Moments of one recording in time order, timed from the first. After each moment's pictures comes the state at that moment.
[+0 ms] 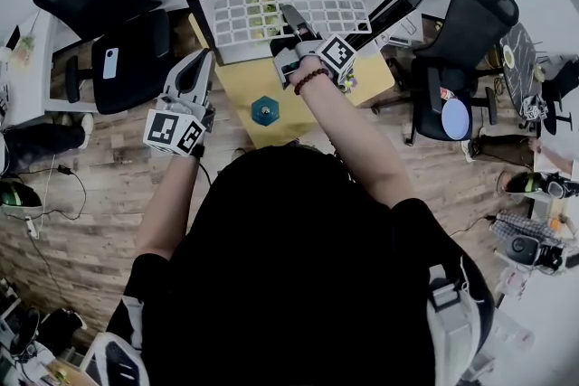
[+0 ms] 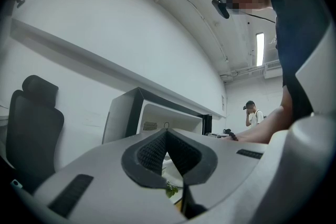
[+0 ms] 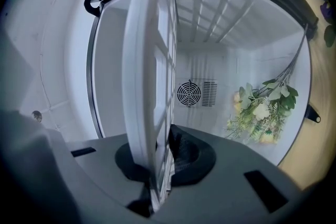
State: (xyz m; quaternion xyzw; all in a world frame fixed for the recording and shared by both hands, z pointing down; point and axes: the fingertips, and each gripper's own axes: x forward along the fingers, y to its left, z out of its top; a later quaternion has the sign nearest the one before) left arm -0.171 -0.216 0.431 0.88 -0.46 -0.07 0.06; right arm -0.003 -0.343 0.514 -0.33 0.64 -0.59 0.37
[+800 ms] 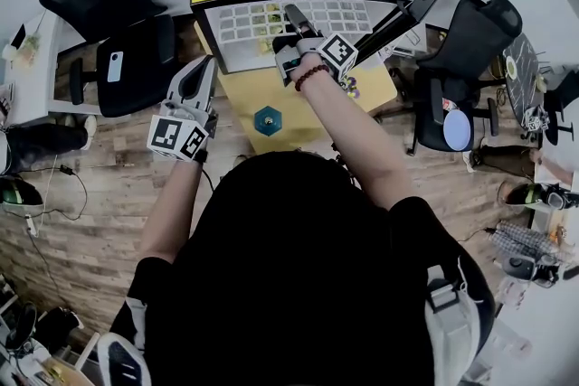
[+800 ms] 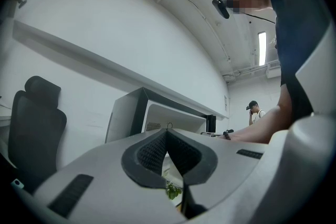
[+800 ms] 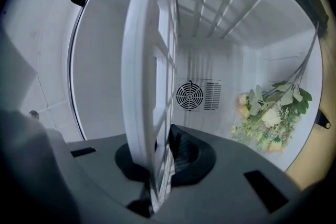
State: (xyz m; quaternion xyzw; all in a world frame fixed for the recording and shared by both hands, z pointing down) left arm -0.177 -0.222 0.430 0.87 -0.48 -0.08 0.06; right arm -0.009 -0.375 0.513 -0.34 0.64 -0.59 0.36
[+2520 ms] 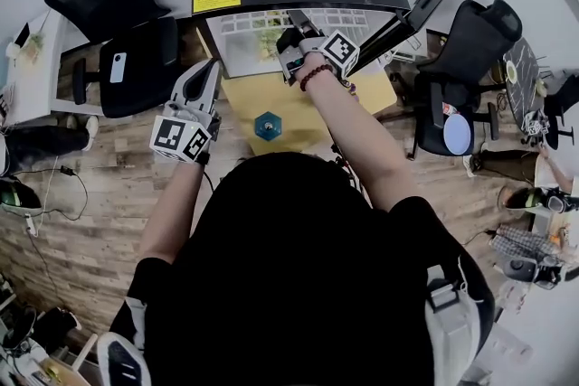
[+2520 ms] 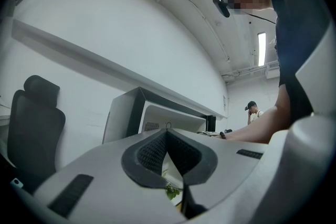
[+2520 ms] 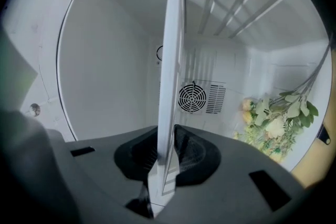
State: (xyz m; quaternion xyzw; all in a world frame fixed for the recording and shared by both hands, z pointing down) left arm -0.170 -0.227 0.430 0.88 -0.47 -0.08 0.07; right arm -0.009 -0.390 0.514 -0.33 0.66 -0.58 0.34
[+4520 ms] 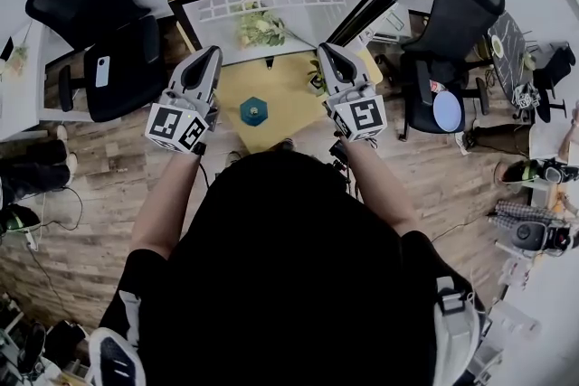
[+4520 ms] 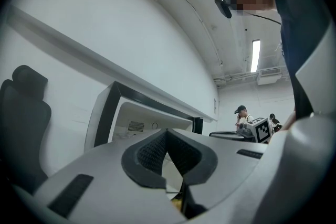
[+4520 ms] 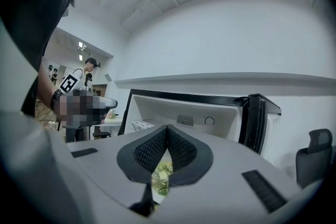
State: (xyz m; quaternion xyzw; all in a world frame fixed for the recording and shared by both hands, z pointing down) left arm -0.128 -0.214 0.421 0.90 -0.42 -0.09 0.08; right arm 0.076 -0.215 0.436 -0.47 0.88 0.05 -0.06
